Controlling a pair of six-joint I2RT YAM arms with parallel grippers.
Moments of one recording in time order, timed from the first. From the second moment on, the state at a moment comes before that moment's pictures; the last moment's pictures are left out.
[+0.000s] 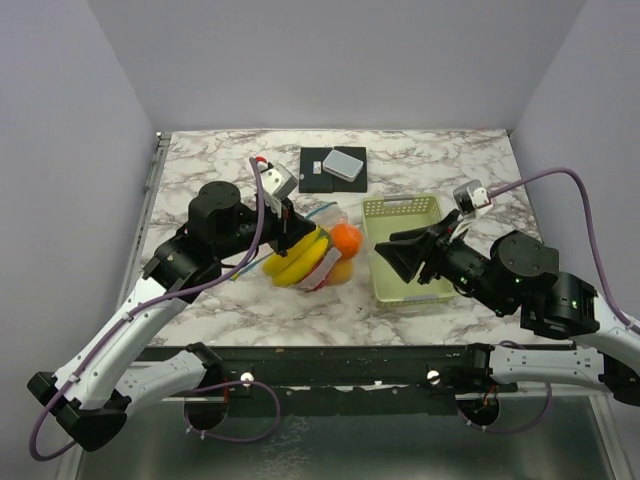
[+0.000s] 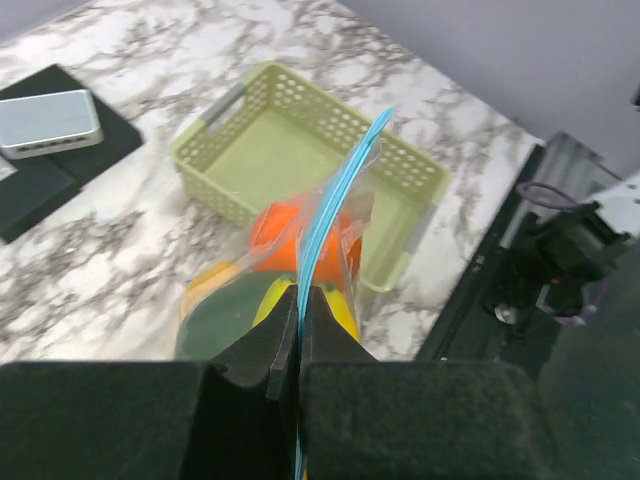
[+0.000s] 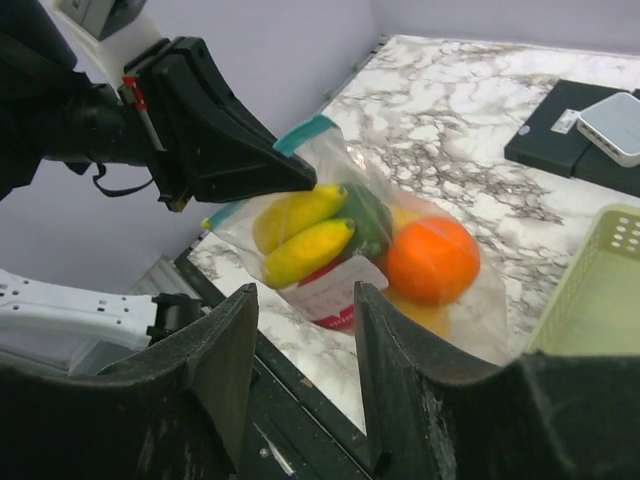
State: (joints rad) left arm -0.67 0.95 1.16 -0.43 0.39 -0.15; right arm 1.26 0.81 1.23 -0.48 0.44 0.42
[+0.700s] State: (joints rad) left arm -0.67 1.17 1.20 -0.41 -0.31 0.16; right arm 1.26 0.78 1.14 -0.52 0.58 0.43
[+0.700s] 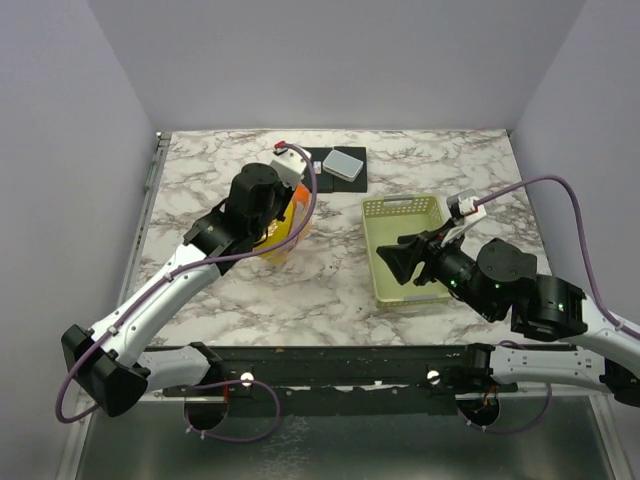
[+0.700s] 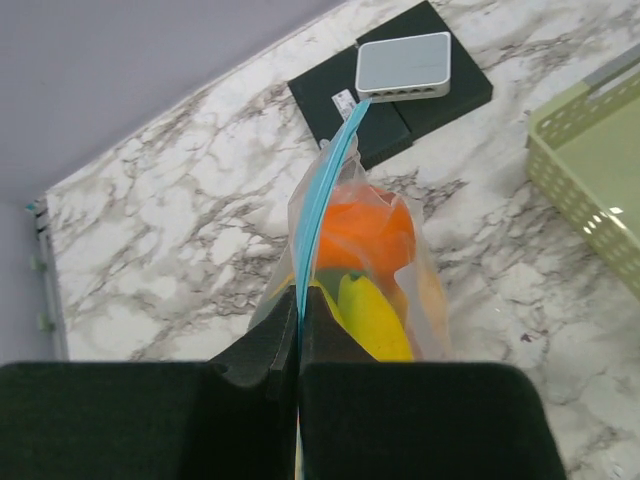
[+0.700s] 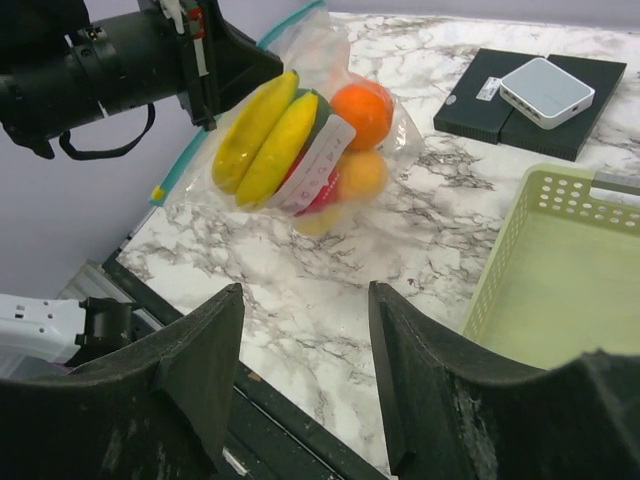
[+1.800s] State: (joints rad) left arm -0.83 1.32 0.99 -0.18 -0.09 -0.07; right arm 1.26 0.72 1.11 -0.58 0.59 0.43
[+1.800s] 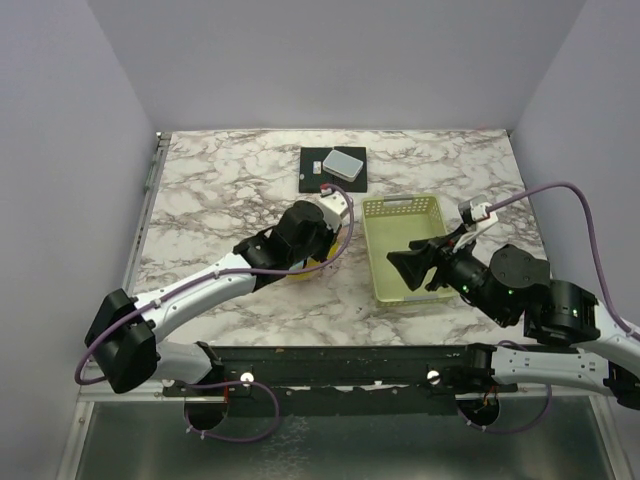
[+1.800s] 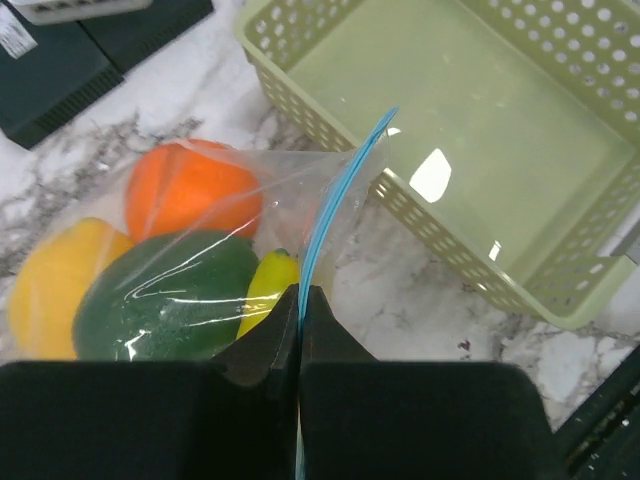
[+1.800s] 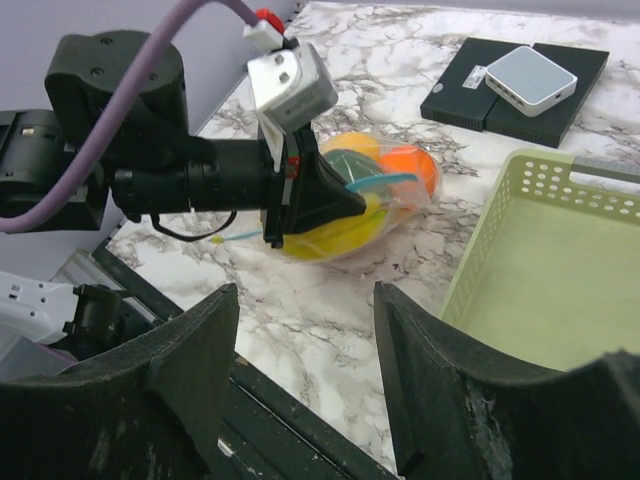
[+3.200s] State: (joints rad) left arm -0.89 1.20 0.76 -0.15 -0.18 -0.39; right arm 1.26 0.85 0.94 -0.64 0.67 0.50
